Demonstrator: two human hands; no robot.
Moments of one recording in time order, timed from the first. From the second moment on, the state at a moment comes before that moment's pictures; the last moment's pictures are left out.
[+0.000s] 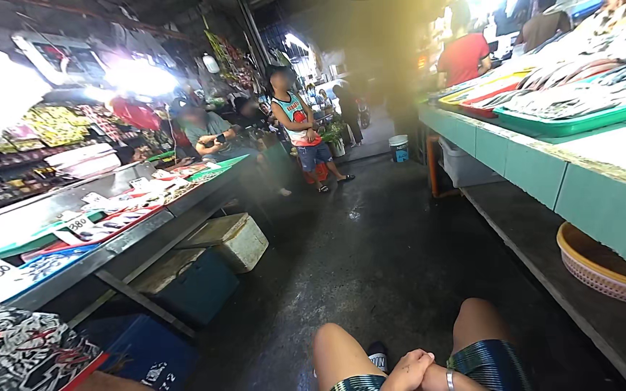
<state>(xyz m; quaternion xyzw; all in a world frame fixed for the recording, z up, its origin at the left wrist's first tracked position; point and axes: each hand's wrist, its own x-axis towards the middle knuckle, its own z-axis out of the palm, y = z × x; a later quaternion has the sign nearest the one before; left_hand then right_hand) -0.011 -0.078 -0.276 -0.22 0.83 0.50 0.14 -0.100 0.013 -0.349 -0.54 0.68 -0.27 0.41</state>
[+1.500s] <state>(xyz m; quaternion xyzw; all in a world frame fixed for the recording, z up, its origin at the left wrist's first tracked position) -0.012 -0.075 -0.269 -0.22 0.83 0.49 0.15 -0.094 0.029 -0.307 -0.48 0.70 -0.27 0.44</state>
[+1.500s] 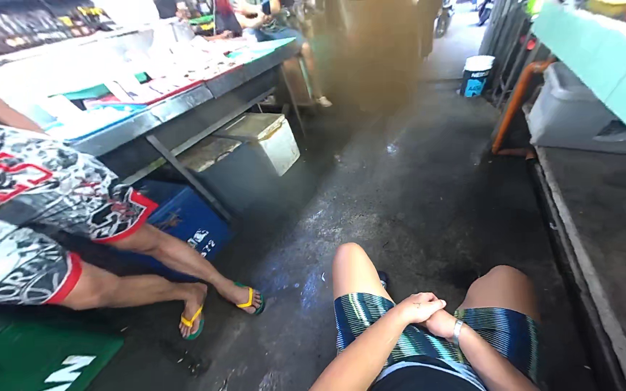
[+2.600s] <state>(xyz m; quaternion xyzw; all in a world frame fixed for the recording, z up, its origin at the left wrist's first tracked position) -0.021 -0.071 -0.270 -0.22 0.83 0.50 0.14 -0.098 0.033 -0.297 -0.49 0.69 -0.31 0.44</state>
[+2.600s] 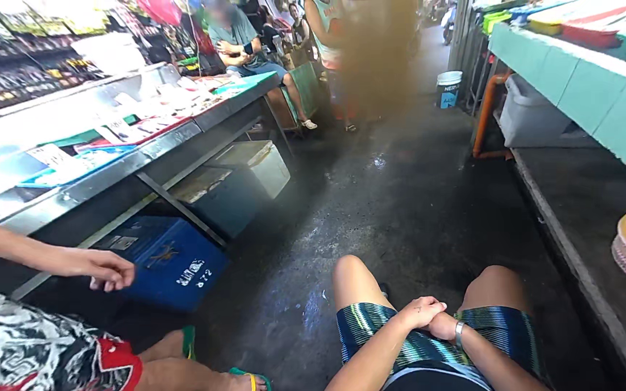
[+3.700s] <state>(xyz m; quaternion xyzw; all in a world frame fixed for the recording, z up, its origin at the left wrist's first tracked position) -0.002 -0.082 -0.271 -0.24 0.82 0.51 0.13 -0.089 0.017 -0.327 -0.49 0.69 -0.29 0.45</state>
